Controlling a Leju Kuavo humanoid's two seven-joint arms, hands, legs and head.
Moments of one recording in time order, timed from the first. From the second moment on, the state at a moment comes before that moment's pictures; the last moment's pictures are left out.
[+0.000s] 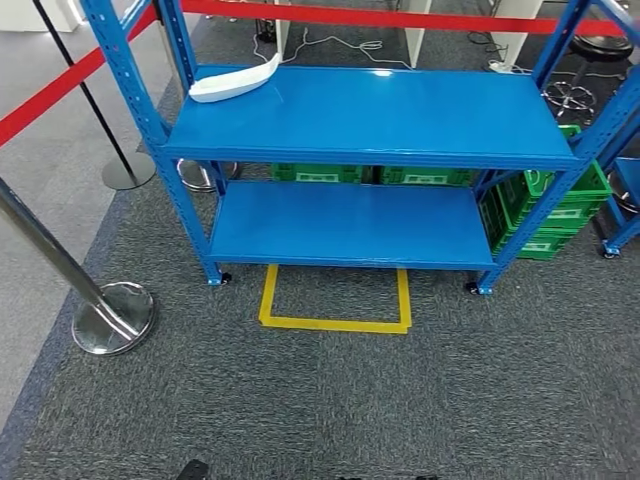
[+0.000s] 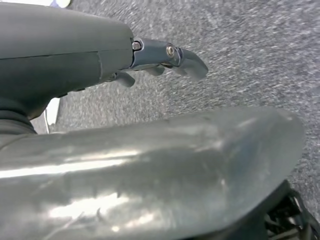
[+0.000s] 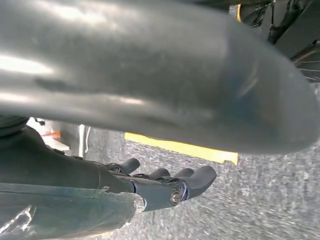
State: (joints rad) left arm -0.10 -0.17 1.00 -0.21 -1.40 0.10 -0.08; right arm -0.05 0.12 -0.25 -0.19 0.38 -0.28 0.15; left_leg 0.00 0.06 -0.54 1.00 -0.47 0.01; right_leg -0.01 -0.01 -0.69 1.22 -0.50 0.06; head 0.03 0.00
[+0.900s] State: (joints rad) left arm -0.10 -0.17 1.00 -0.21 -1.40 0.10 -0.08; right arm -0.05 0.12 -0.25 -0.19 0.42 -0.33 0.20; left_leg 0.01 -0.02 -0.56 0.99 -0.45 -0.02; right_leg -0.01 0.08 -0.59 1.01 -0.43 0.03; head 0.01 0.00
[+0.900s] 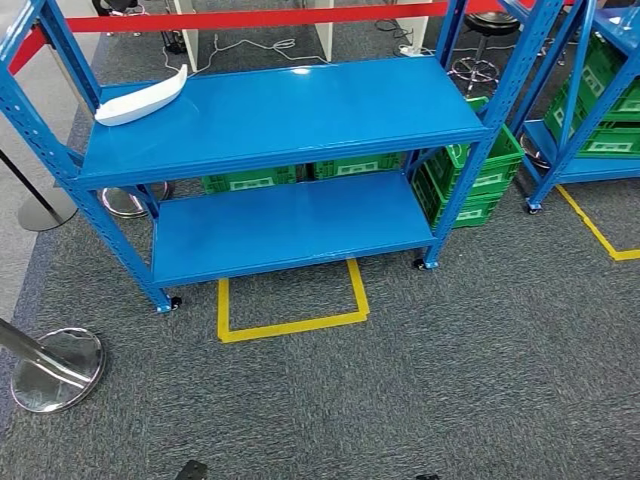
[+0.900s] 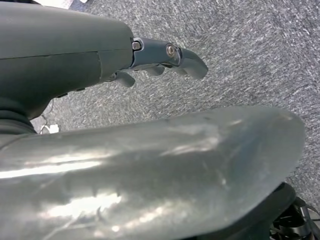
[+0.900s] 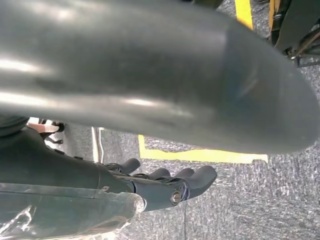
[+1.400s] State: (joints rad) left arm -0.10 -0.17 1.00 -0.21 -1.40 0.10 -0.07; right arm -0.05 0.12 -0.25 -0.19 0.43 -0.33 0.22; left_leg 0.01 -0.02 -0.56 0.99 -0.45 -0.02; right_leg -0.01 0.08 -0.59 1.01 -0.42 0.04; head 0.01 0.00
